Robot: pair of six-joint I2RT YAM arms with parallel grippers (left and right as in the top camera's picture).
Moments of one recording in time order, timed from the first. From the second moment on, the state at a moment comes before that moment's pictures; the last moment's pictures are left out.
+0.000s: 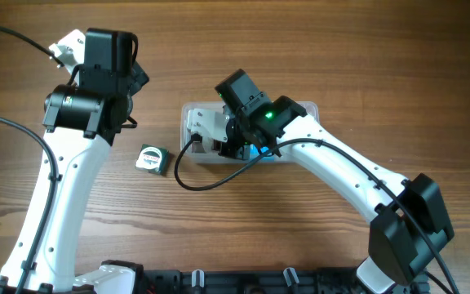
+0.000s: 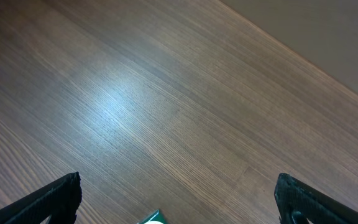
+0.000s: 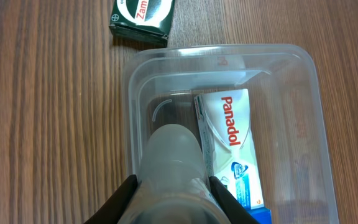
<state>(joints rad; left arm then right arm) -0.18 1.43 1.45 -0.96 -0.50 -0.72 0.71 1.78 1.39 -0.70 -0.27 -0.74</state>
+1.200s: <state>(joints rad) -0.18 1.43 1.45 -0.96 -0.50 -0.73 0.71 1.88 1.40 -0.63 -0.29 -0.72</state>
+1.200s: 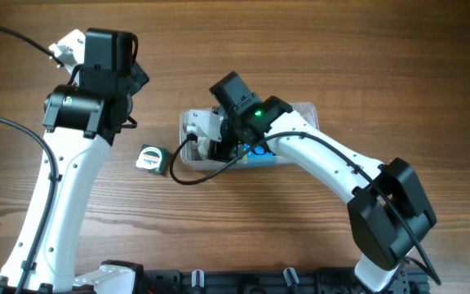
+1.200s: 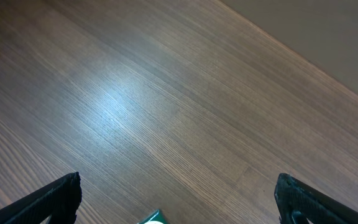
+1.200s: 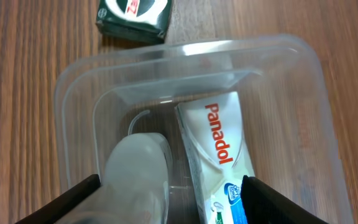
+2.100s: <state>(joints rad) -0.18 1.43 1.45 -0.96 -0.50 -0.73 0.34 1.46 1.46 -0.68 -0.02 -0.07</state>
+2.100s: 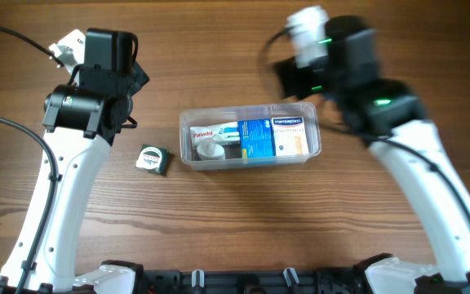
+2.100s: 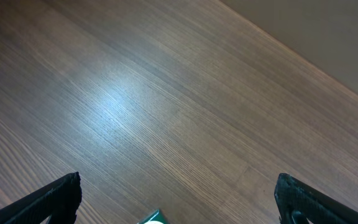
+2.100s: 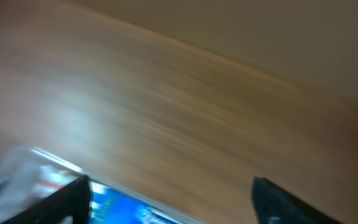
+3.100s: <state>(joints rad) -0.18 1.43 1.44 -1.17 -0.44 -0.71 -0.11 1.41 1.47 -0.87 0.03 -0.01</state>
